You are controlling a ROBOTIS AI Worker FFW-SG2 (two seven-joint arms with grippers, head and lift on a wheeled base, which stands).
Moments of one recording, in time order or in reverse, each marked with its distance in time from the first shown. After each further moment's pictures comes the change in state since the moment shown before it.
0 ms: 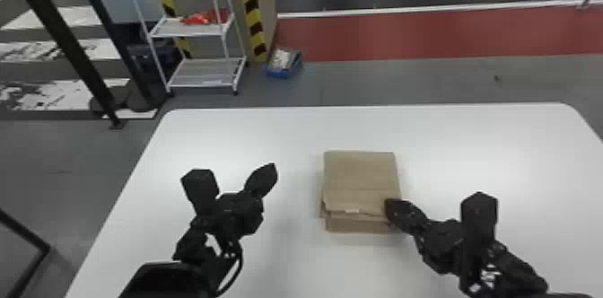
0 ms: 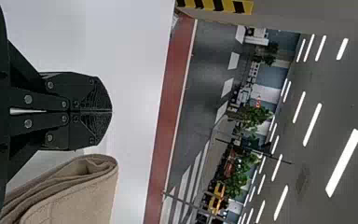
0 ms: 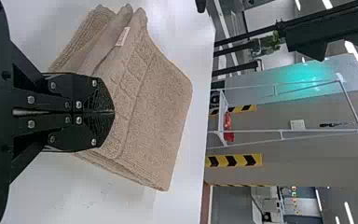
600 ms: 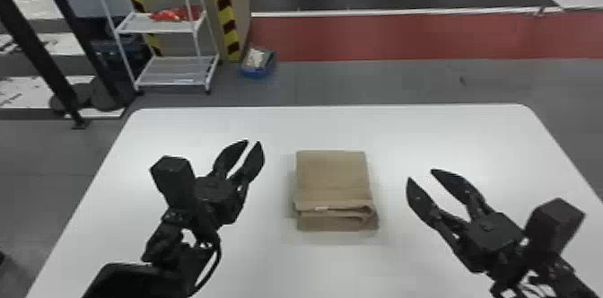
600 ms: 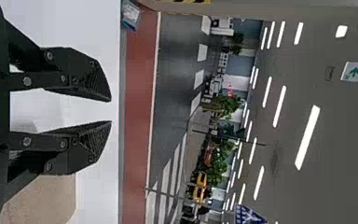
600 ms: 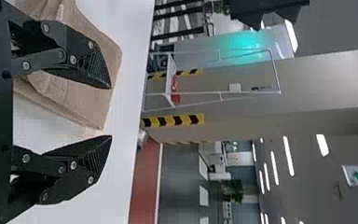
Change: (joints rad) left arm 0.067 -0.002 -0.055 -0.205 -0.087 -0.031 0.064; right arm 0.285 0.000 -0.141 -0.490 -0.119 -0.008 -0.074
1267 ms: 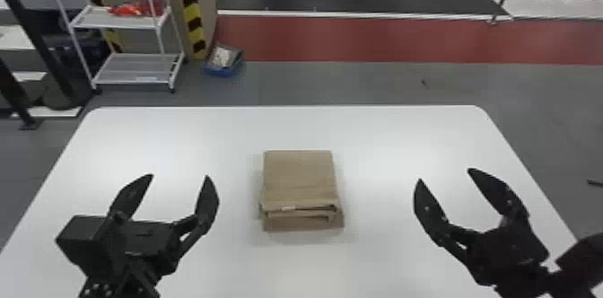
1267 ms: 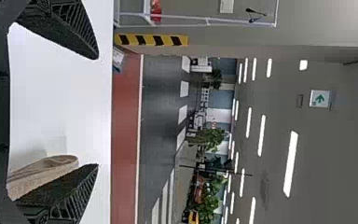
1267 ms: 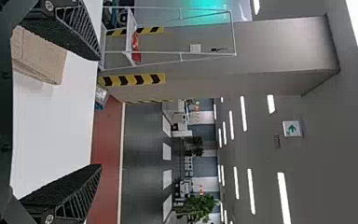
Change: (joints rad) left arm 0.298 -0.022 0.015 -0.256 -0.106 -0.108 0.173; right arm 0.194 0.000 -0.054 -0.201 -0.105 -0.124 -0.111
